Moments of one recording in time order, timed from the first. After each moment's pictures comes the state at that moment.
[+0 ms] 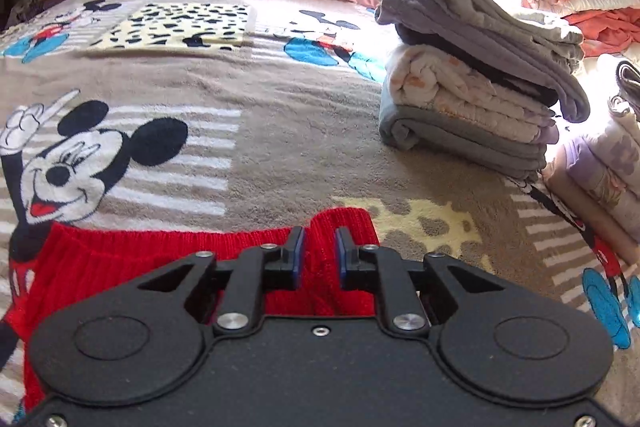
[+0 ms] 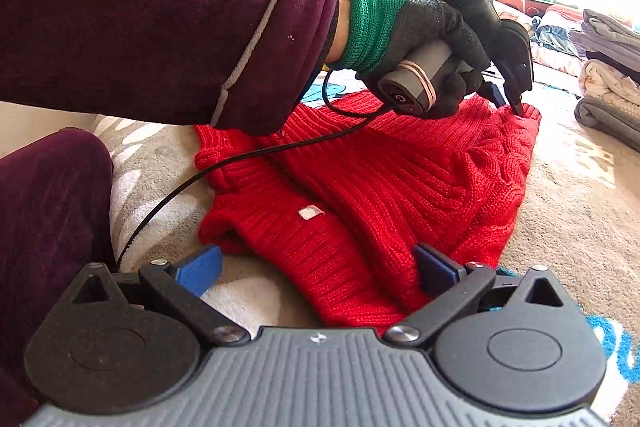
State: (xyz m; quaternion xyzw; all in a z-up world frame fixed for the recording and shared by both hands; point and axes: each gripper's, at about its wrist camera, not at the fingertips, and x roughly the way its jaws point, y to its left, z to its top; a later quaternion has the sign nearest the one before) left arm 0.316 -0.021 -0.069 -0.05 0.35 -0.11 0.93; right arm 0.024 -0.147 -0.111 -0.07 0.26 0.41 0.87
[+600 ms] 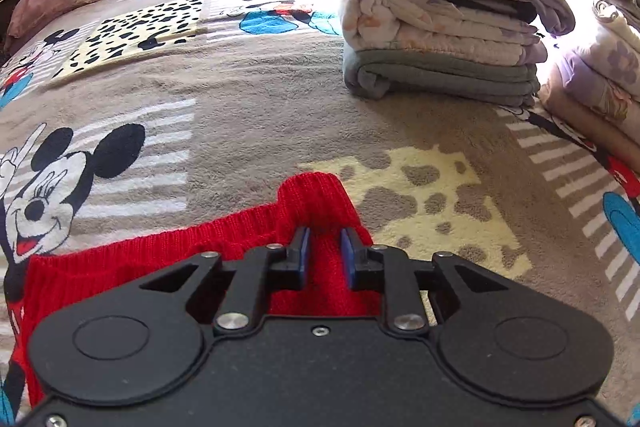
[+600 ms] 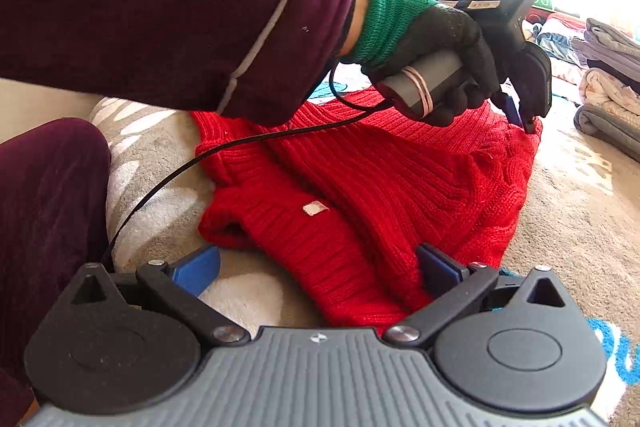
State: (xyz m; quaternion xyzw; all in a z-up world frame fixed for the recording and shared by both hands) left arm 0.324 -0.061 -0.083 0.06 0.37 -0.12 0.92; right arm 0.021 -0.140 -0.116 -0.09 0.25 0.41 0.87
